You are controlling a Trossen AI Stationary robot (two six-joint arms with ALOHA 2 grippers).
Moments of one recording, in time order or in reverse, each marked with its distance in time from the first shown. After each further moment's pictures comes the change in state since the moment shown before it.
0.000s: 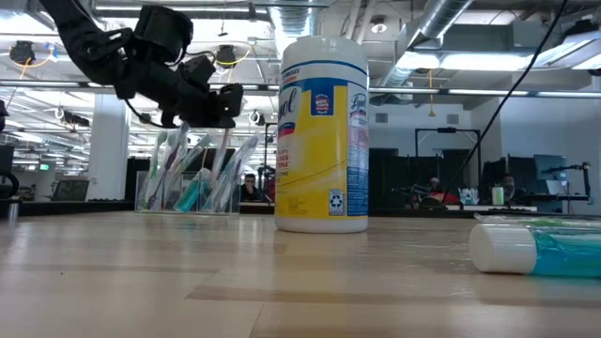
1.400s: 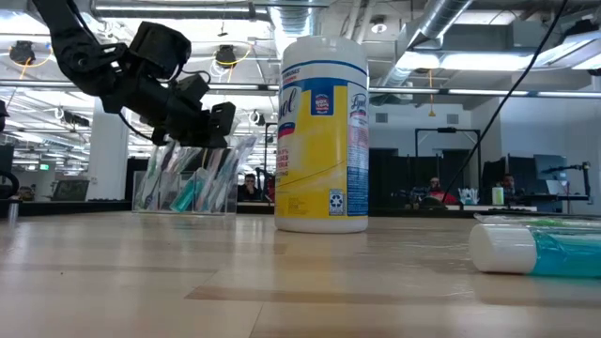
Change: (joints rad) left arm 0.000 0.038 -0.071 -0.007 0.024 -0.101; right arm 0.000 0.000 0.000 -0.008 0.000 -0.014
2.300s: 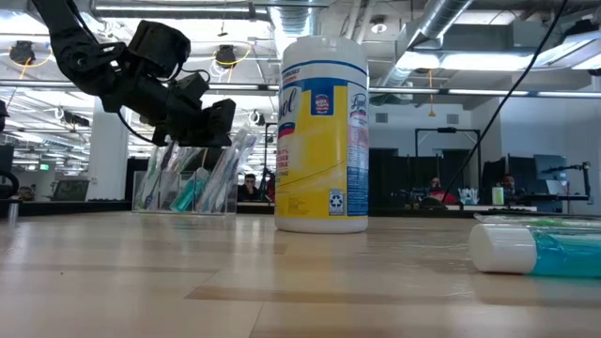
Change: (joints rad) left arm 0.000 -0.001 -0.001 -0.003 0.014 -0.030; right arm 0.000 0.000 0.000 -0.009 0.000 0.019
